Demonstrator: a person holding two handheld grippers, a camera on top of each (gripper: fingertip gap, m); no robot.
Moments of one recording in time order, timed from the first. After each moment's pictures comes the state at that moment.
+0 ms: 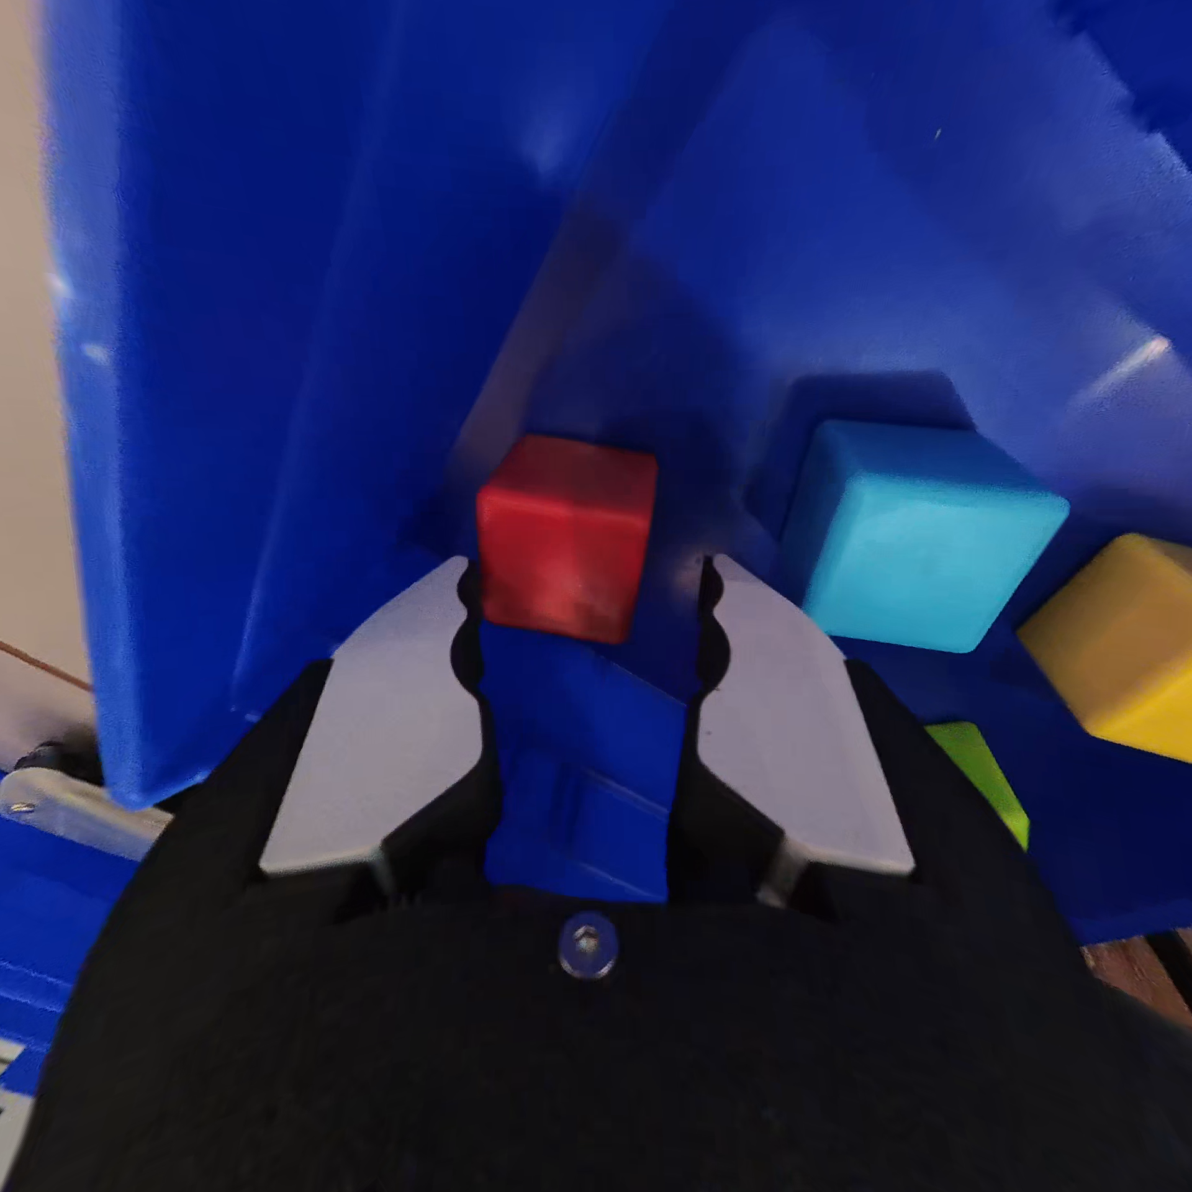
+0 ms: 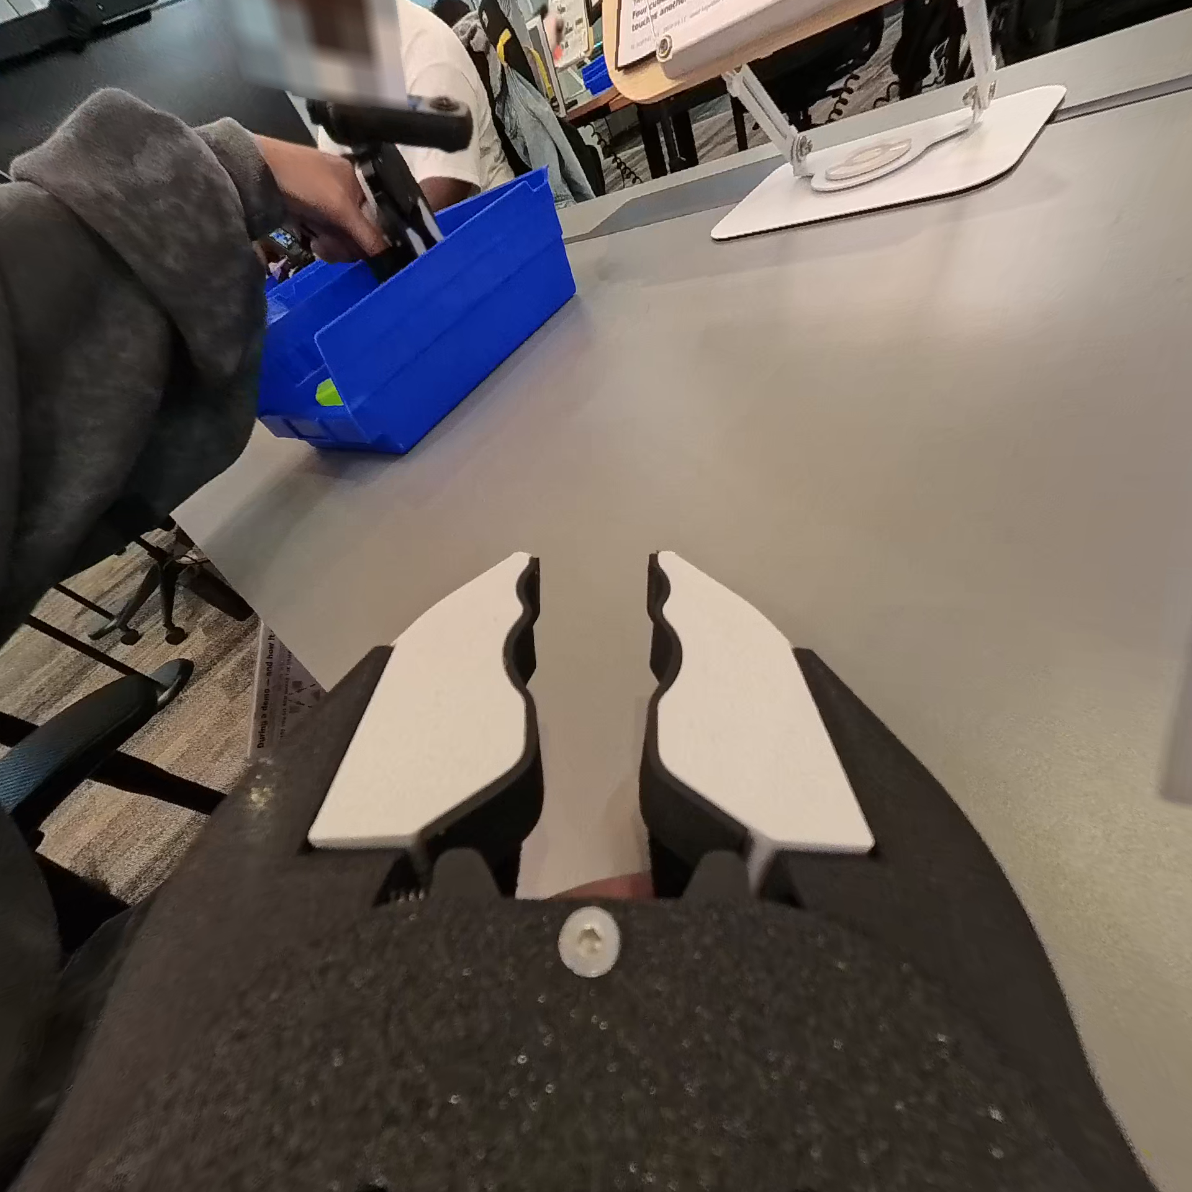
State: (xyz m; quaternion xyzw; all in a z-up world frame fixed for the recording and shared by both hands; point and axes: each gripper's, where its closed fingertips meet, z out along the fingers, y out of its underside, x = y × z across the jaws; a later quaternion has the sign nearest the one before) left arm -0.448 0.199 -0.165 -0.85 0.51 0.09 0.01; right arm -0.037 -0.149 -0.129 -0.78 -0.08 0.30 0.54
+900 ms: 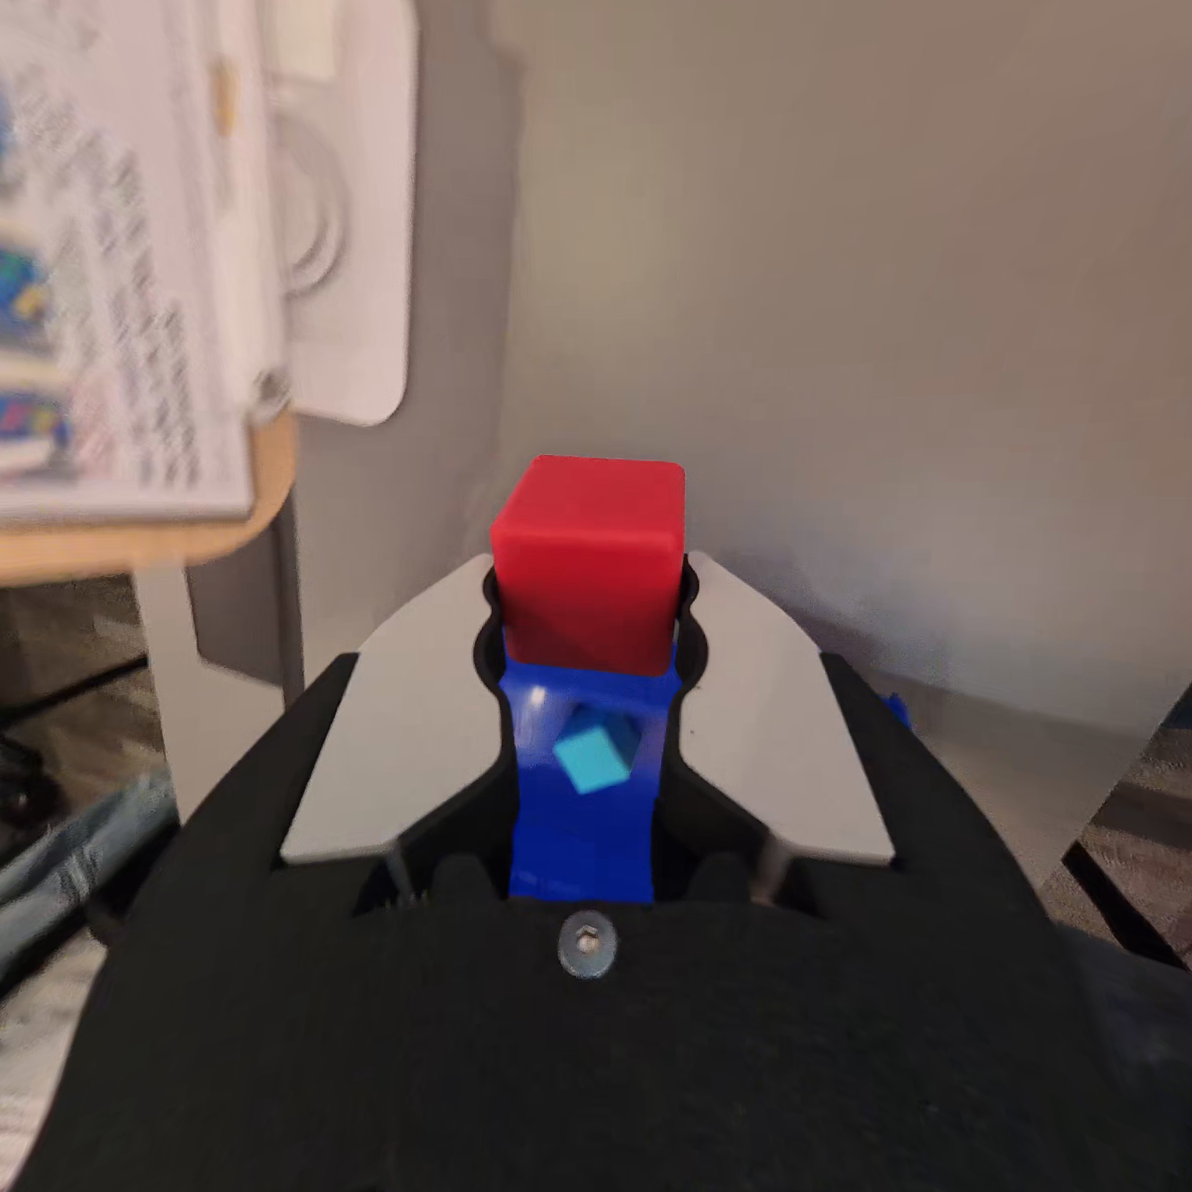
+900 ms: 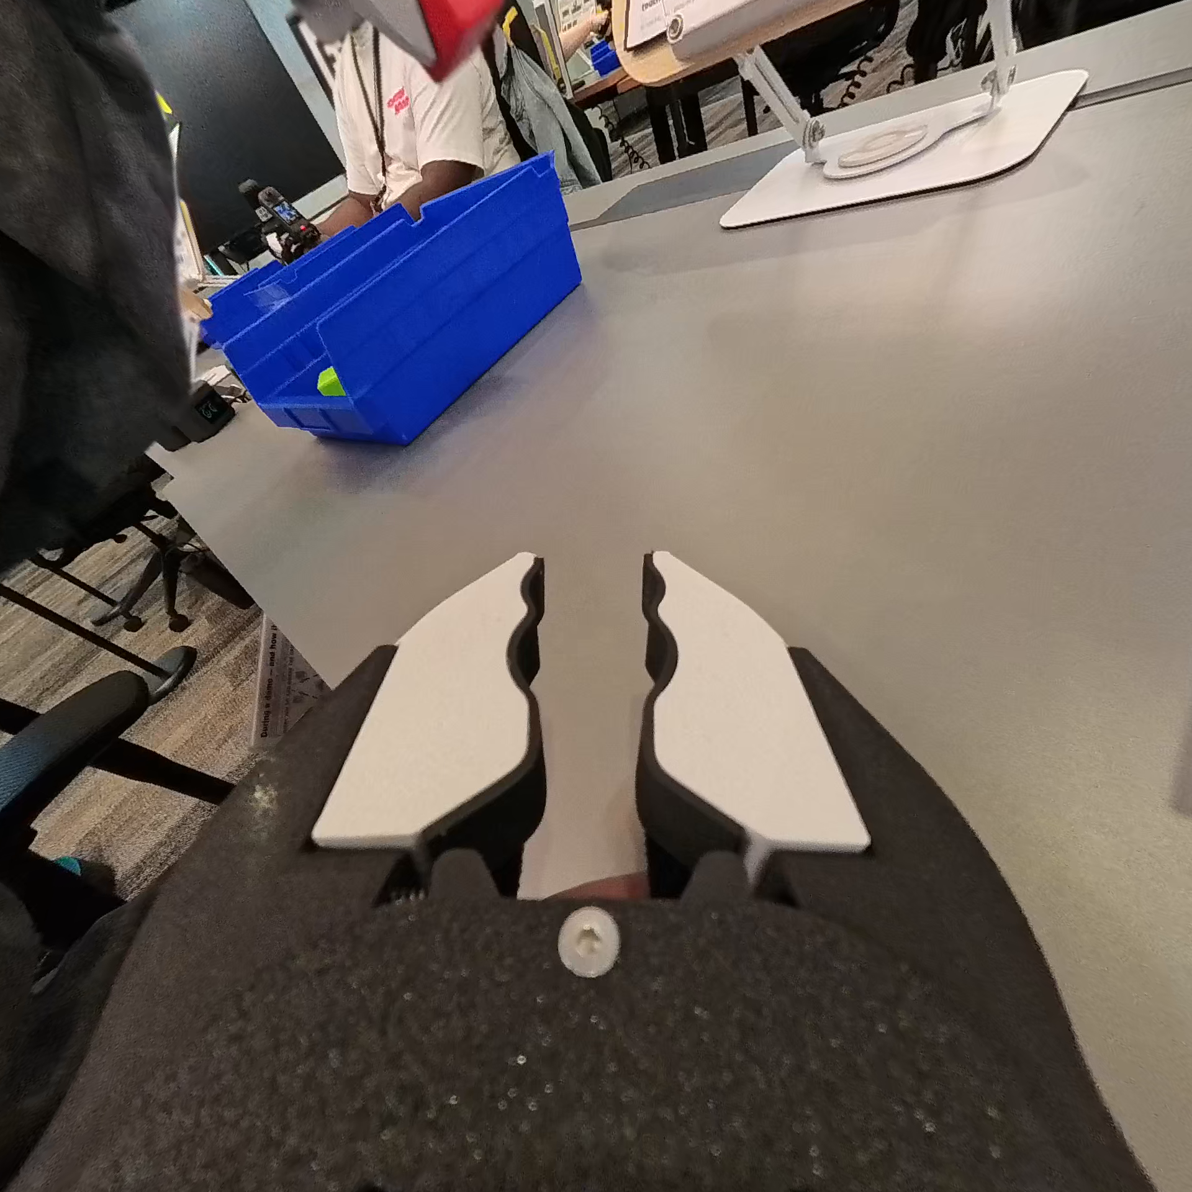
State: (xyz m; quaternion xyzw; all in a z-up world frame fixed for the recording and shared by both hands) left arm -0.219 0.098 -0.011 -0.69 0.71 0.01 0.17; right arm -0.040 -0.148 -0.130 -0.78 -0.09 0.30 0.54
